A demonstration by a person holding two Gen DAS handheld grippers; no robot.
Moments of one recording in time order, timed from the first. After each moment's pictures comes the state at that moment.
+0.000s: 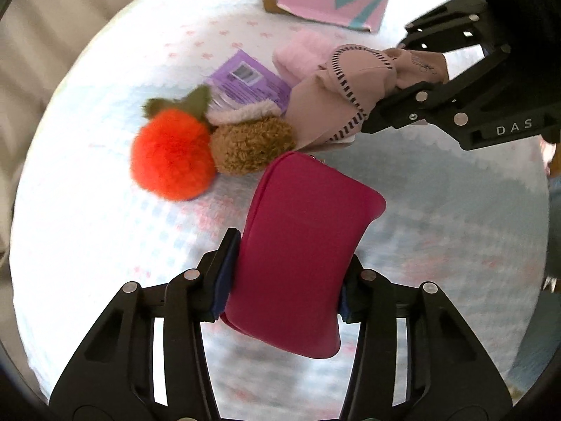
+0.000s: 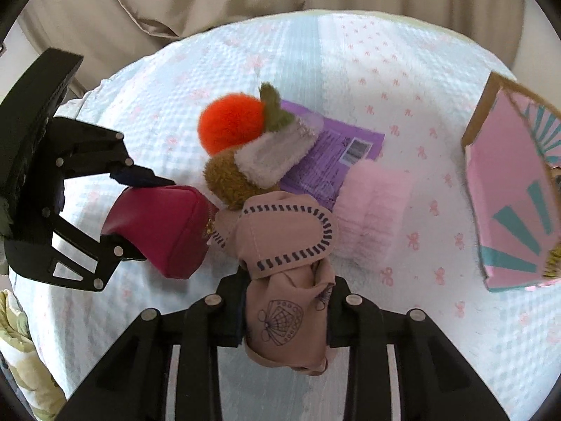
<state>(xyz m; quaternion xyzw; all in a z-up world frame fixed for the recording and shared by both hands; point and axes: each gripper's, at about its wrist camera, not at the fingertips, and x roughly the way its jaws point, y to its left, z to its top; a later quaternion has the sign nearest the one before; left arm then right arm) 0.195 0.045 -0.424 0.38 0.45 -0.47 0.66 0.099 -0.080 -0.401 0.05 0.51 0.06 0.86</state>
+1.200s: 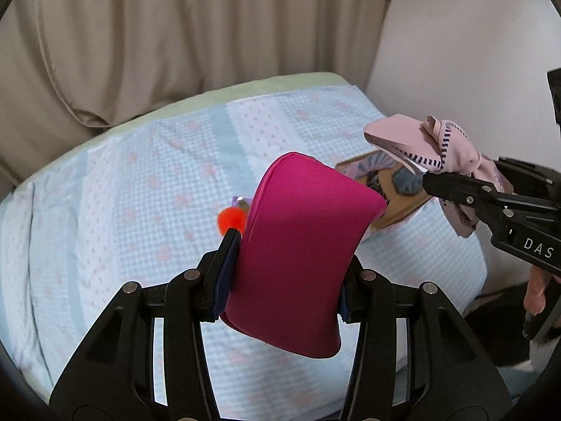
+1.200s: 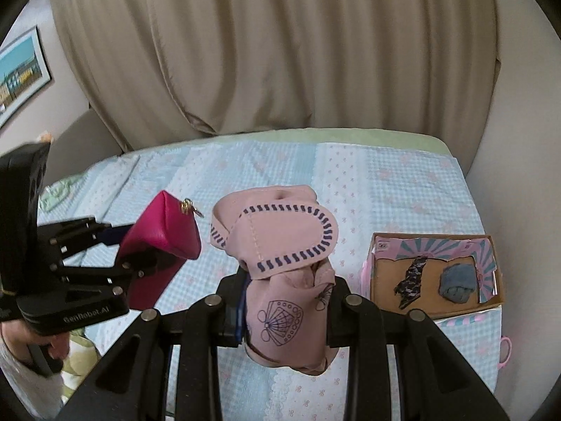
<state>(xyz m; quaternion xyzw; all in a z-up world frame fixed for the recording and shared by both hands) 0.106 0.010 -0.110 0.08 0.46 -0.21 0.86 0.019 -0.159 -0.103 0.04 0.41 0.10 0.91</state>
